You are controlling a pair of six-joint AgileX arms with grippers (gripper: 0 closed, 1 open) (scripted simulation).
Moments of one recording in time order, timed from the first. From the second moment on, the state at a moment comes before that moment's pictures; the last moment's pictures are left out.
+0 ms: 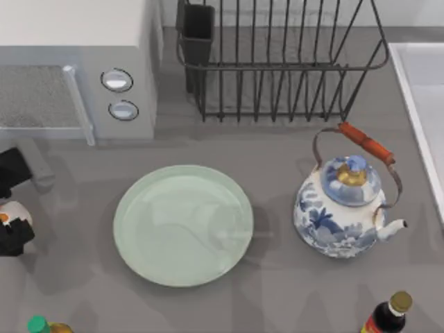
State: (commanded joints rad) left arm 0.08 1.96 1.06 -0.68 0.00 1.07; right arm 0.00 0.00 0.00 0.00 0.00 0.00
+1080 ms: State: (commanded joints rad) left arm 0.08 1.96 1.06 -0.68 0.00 1.07; right arm 0.00 0.00 0.00 0.00 0.00 0.00
